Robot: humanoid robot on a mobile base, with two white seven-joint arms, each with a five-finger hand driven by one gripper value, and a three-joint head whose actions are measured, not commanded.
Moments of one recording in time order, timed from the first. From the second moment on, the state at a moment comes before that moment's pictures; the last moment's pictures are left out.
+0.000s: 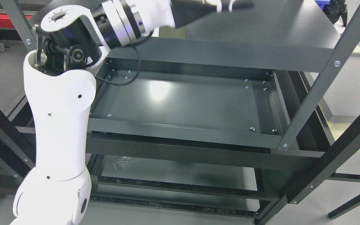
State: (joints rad) left arm -1.16 0.01 -0.16 -1.63 0.61 0.84 -0.71; right arm 0.00 0.00 0.00 -0.24 0.00 0.09 -0.12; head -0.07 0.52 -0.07
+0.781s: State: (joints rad) left arm -0.75 0.07 -0.40 -1.71 0.58 0.75 -0.82; right arm 0.00 0.00 0.00 -0.24 0.00 0.09 -0.12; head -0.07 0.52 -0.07
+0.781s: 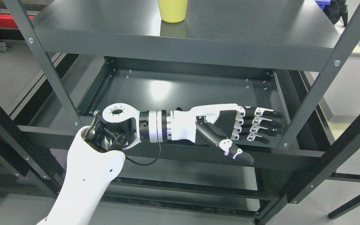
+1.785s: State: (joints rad) left arm -0.18 0.01 -0.03 -1.64 0.08 -0.13 -0.30; right arm 0.00 0.00 0.00 -0.24 0.00 0.09 -0.12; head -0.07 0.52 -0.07
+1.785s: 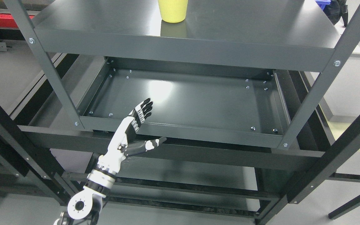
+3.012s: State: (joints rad) left arm -0.11 0.00 0.19 -1.75 0.07 0.05 -0.23; right arm 0.00 0.00 0.00 -0.24 0.00 0.09 -0.12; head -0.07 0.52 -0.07
